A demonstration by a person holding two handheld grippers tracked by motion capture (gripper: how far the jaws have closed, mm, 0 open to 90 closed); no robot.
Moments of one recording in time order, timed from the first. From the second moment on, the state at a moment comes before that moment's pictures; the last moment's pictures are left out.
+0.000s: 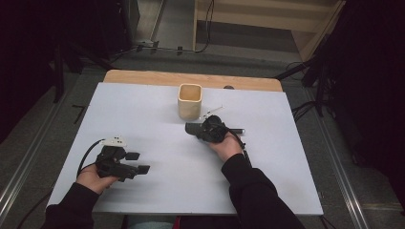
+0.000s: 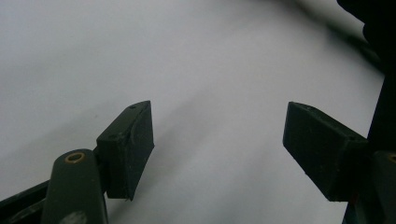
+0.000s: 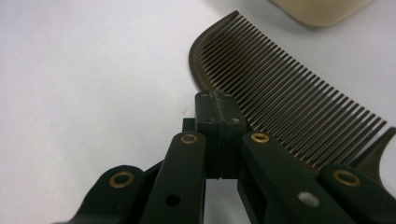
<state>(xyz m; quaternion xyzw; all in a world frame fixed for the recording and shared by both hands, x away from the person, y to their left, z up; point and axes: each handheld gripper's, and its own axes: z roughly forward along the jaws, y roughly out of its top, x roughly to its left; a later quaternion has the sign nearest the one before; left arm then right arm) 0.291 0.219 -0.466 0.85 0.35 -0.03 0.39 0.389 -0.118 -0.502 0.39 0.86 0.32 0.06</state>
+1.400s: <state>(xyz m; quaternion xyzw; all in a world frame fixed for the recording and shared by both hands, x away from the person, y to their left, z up) 0.292 0.219 -0.466 0.85 0.35 -0.02 0.39 0.370 -0.139 -0.469 0.39 0.83 0.40 0.03</state>
